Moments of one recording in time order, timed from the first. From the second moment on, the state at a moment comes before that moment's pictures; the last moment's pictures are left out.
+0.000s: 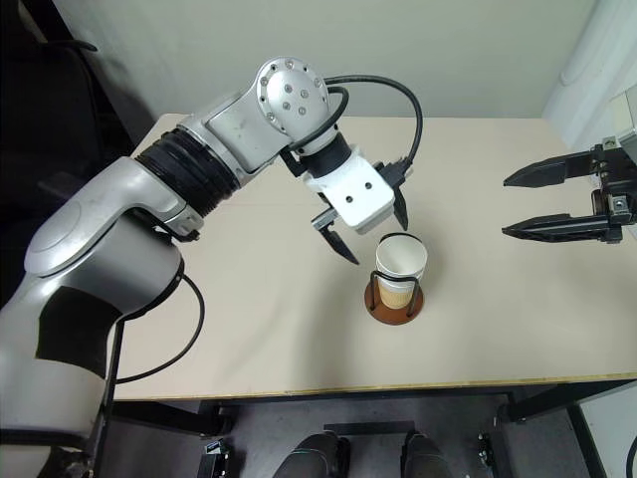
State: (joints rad) left arm -1.71 0.44 -0.95 0.82 -0.31 -0.40 -1.59; right arm -0.80 -1.25 -0.14 -0.03 0.59 0.58 1.54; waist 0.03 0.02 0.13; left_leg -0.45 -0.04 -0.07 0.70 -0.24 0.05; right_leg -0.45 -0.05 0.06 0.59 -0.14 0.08
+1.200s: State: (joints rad) left arm -0.95 0.75 0.05 0.38 -0.40 0.53 -1.12; right arm -0.74 -0.79 -0.06 0.14 0.40 0.55 1.01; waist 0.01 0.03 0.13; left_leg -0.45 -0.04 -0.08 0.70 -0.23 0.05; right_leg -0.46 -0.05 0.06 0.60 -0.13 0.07
